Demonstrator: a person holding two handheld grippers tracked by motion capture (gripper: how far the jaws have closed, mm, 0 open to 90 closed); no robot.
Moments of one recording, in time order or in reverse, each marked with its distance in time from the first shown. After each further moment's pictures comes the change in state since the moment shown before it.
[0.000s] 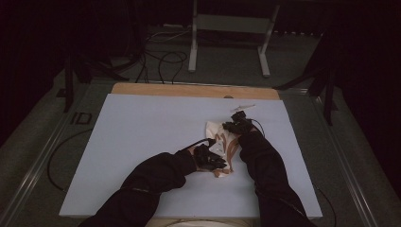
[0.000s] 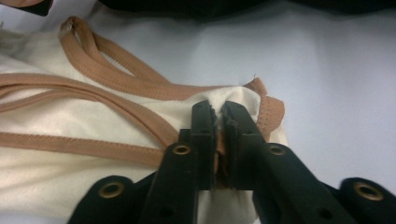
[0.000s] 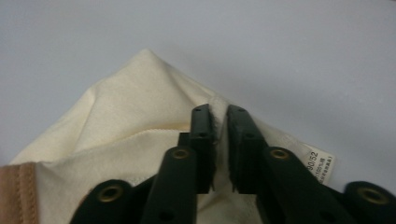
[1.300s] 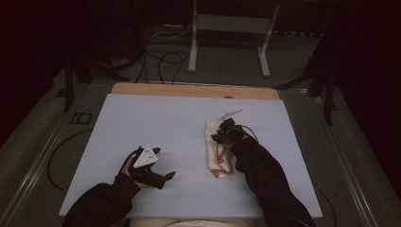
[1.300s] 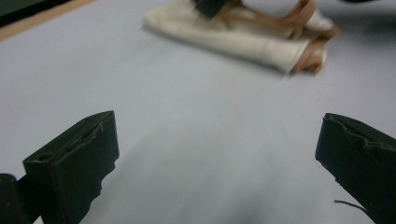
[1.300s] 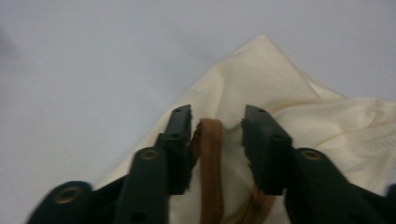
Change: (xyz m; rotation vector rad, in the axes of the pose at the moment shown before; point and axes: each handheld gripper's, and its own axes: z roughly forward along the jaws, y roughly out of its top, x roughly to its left) left arm -0.052 -0.142 -0.136 -0.246 0.419 -0.330; right arm 0.067 0.007 -0.025 0.092 0.036 -0.116
